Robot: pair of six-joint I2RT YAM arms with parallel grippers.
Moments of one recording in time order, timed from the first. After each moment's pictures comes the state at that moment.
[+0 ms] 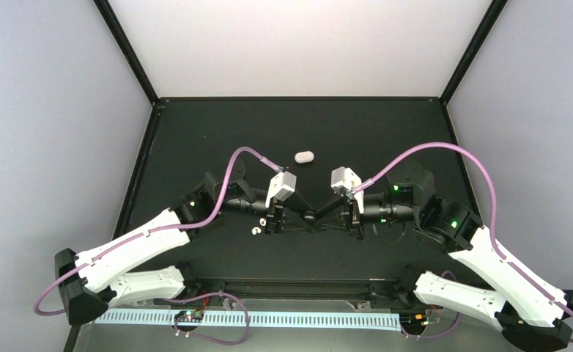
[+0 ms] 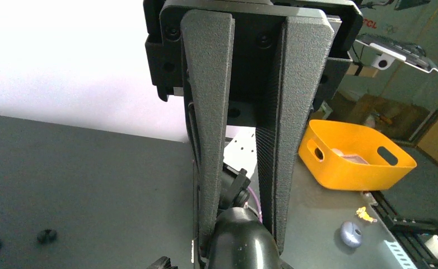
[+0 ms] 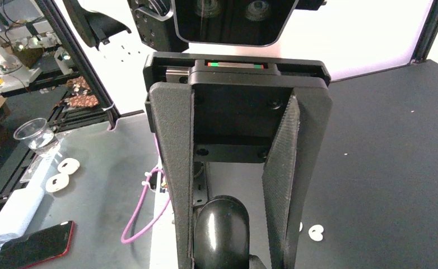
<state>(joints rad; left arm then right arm) -0.94 1.03 0.94 -0.05 0.76 -0.16 0.90 0.84 1.13 -0.64 -0.59 0.01</state>
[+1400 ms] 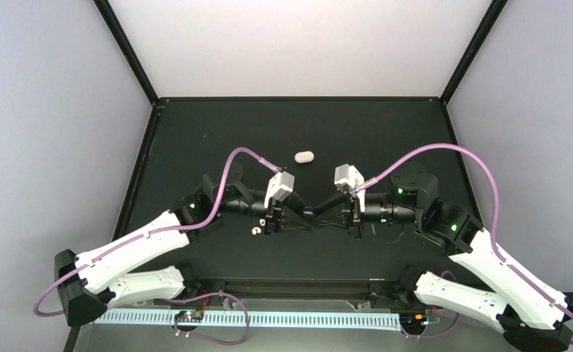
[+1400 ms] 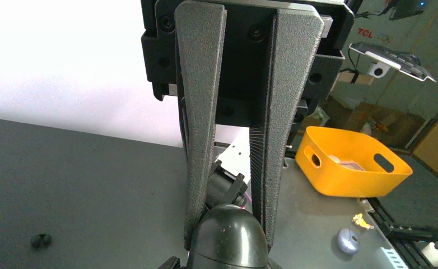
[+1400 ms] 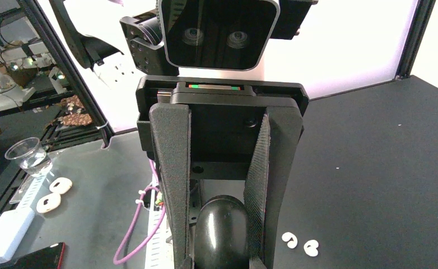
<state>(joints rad) -0.94 1.02 0.91 0.01 0.76 -0.20 0.90 0.81 1.08 -0.54 -0.56 0.06</state>
